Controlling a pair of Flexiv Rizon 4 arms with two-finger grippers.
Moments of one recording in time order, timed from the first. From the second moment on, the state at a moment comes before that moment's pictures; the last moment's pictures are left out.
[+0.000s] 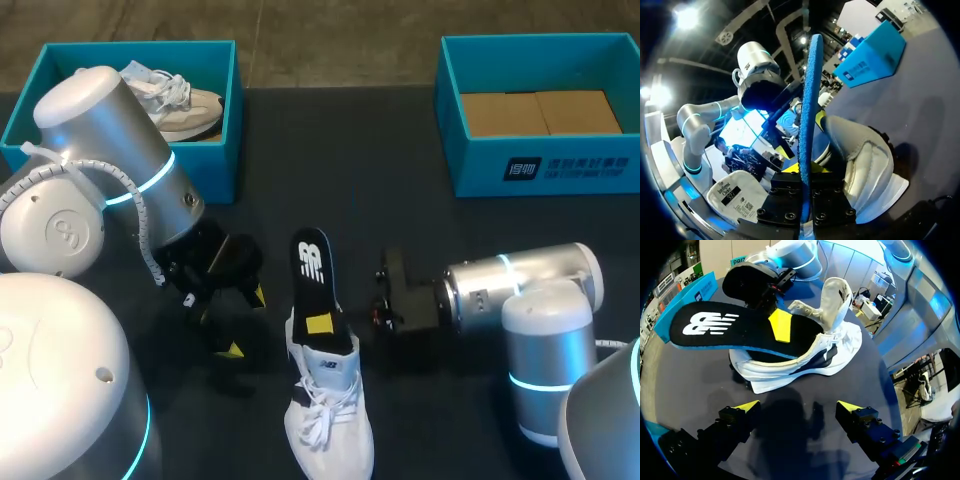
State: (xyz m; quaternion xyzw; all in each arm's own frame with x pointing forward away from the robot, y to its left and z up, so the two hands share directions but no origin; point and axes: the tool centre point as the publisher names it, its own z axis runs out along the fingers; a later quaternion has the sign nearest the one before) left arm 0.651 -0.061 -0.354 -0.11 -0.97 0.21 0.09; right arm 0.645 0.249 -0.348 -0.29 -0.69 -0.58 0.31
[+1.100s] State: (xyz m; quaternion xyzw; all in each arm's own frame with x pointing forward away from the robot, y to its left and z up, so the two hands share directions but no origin) left arm 0.653 -0.060 -0.357 -0.08 -0.97 0.20 0.07; right arm 0.632 0.254 -0.343 -0.28 -0.69 -0.59 0.30
